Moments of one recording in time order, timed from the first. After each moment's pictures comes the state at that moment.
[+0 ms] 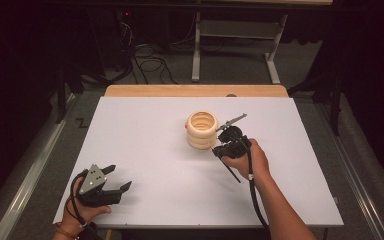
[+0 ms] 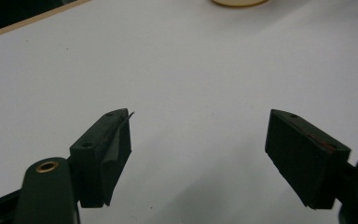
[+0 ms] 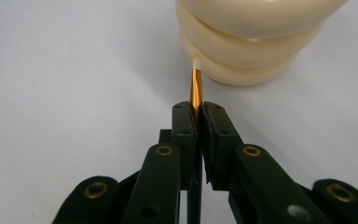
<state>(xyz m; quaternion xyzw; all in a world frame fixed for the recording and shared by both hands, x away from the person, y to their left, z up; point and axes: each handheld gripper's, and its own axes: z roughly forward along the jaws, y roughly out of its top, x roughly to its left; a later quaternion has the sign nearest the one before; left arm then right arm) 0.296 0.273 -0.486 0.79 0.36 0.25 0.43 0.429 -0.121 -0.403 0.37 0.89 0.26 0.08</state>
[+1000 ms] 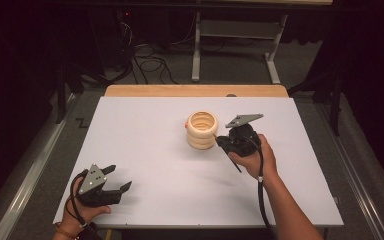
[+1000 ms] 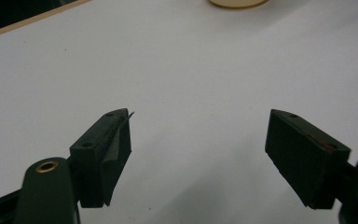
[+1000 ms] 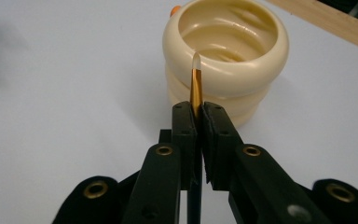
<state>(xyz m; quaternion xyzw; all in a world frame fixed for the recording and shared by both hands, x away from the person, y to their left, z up) 0.296 0.273 -0.486 0.79 0.36 0.25 0.43 0.420 -0.140 -0.383 0.33 0.86 0.36 0.15</state>
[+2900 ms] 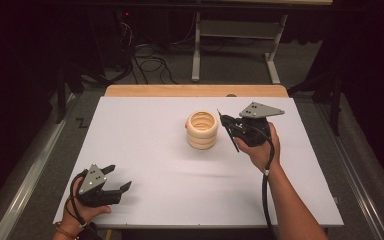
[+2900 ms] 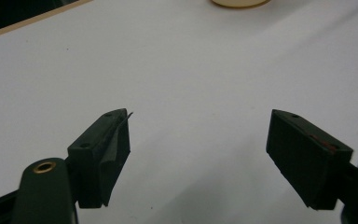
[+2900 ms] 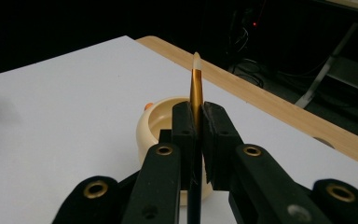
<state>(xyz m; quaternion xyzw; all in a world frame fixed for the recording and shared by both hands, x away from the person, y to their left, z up) 0.296 0.274 -0.486 0.79 0.36 0.25 0.43 0.425 -0.157 -0.354 0.30 0.80 0.47 0.23</state>
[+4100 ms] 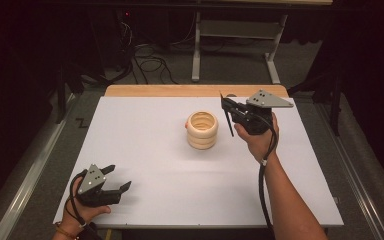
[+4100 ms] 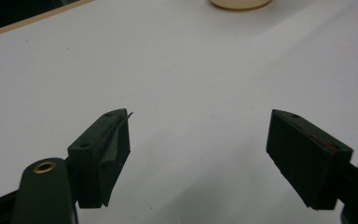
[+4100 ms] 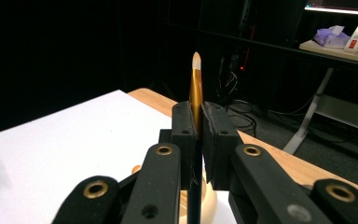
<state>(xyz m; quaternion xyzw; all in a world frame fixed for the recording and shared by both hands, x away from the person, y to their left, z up) 0.296 0.275 -0.487 0.79 0.37 0.25 0.43 0.439 -0.157 -0.335 0.30 0.74 0.55 0.25</state>
